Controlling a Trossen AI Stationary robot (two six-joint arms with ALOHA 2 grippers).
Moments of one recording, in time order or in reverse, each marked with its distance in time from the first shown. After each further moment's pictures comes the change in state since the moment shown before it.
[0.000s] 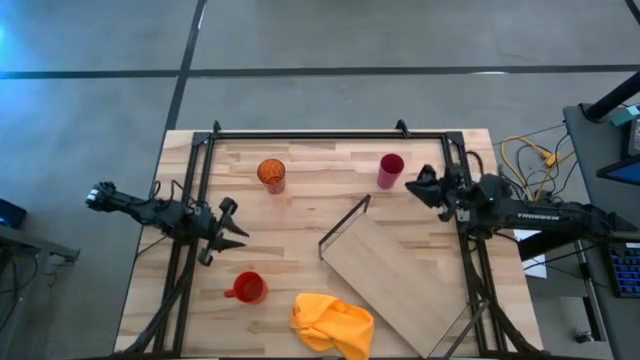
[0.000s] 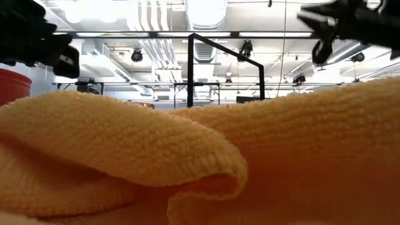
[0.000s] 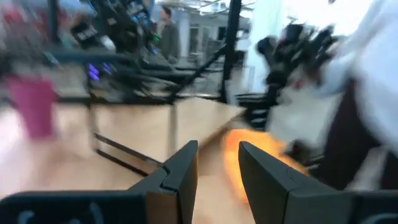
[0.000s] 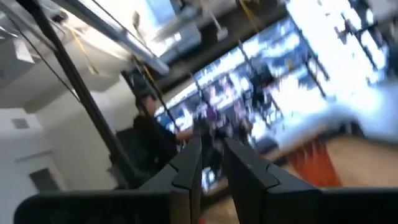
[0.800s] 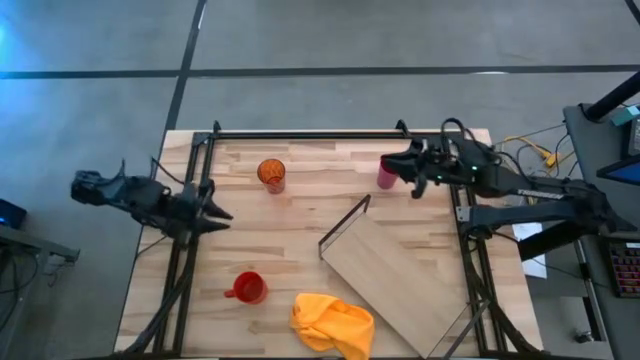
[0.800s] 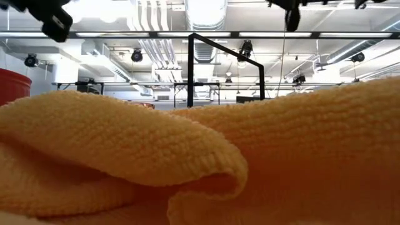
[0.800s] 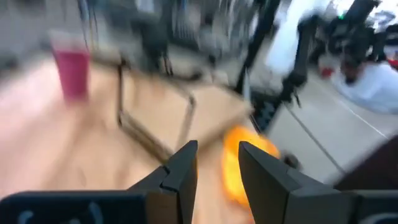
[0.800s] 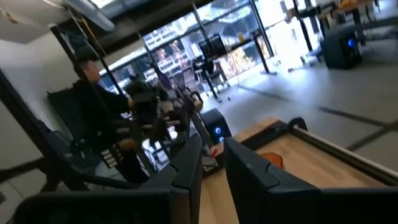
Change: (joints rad) left arm 0.000 0.288 0.613 -0.611 -0.026 -0.353; right arm 0.003 0.422 0.575 -0.430 0.102 -0.143
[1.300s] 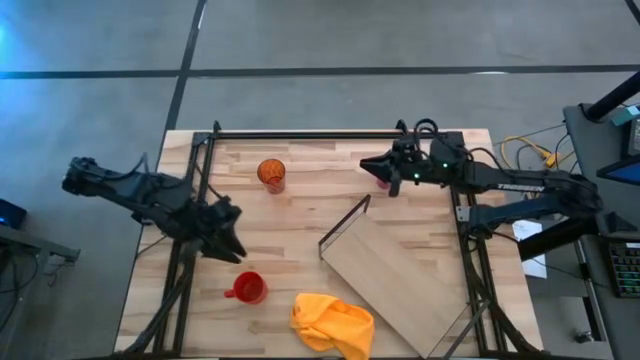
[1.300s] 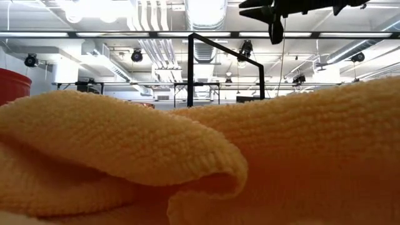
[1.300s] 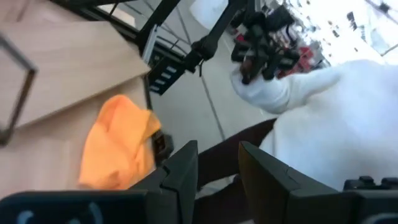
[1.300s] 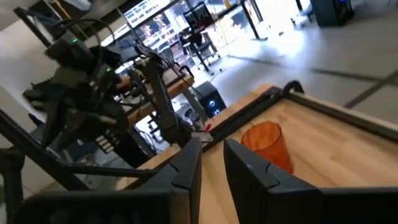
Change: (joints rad) left arm -0.001 0.449 0.321 0.209 0.391 -0.345; right arm 0.000 0.191 0.060 -0.001 -0.005 0.095
